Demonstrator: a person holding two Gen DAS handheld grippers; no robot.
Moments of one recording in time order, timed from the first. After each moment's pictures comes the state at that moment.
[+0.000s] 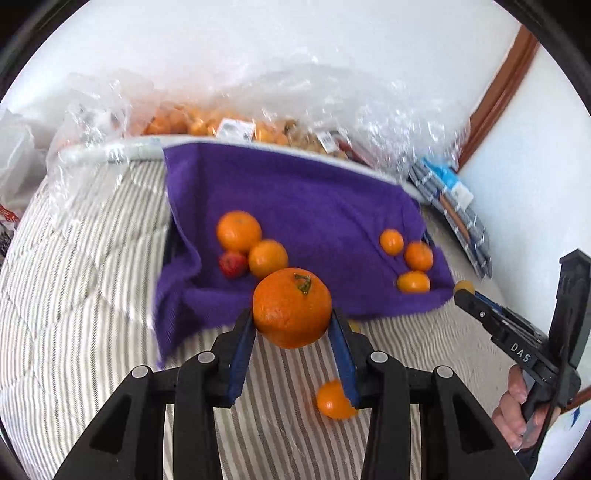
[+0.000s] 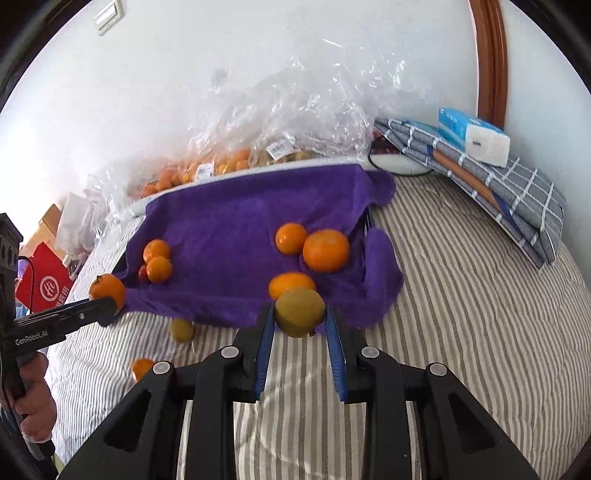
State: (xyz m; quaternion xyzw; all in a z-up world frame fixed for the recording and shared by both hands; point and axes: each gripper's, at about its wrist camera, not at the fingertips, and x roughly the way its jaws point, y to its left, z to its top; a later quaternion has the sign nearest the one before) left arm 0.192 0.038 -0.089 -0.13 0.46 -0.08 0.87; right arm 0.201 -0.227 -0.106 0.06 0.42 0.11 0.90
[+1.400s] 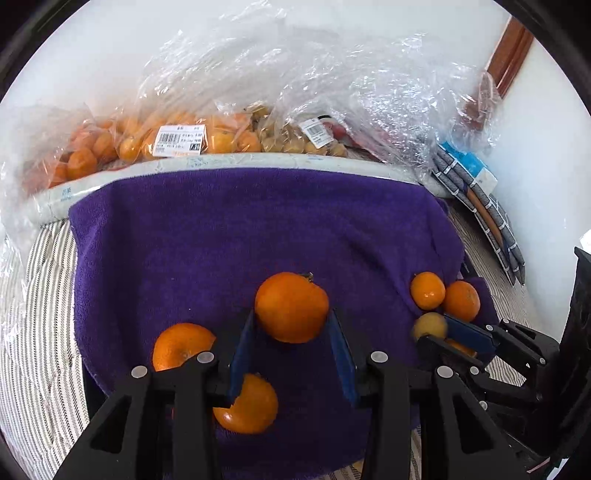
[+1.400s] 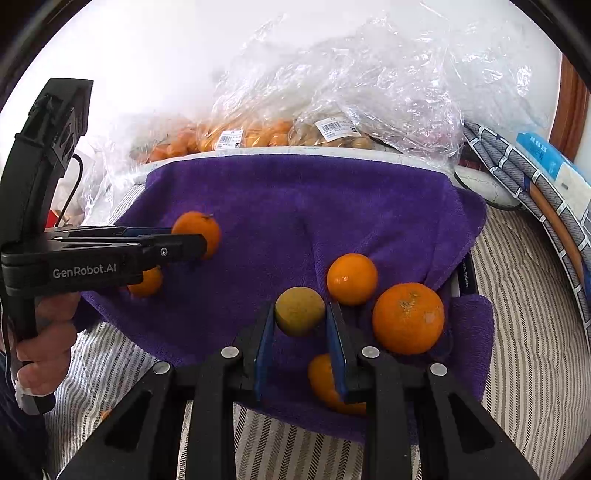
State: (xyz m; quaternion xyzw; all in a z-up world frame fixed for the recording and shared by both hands) left arm 0.307 0.000 -0.126 -0.06 0.50 -0.12 0.86; right arm 0.277 -0.167 -0.140 -0.02 0.45 0.17 0.88
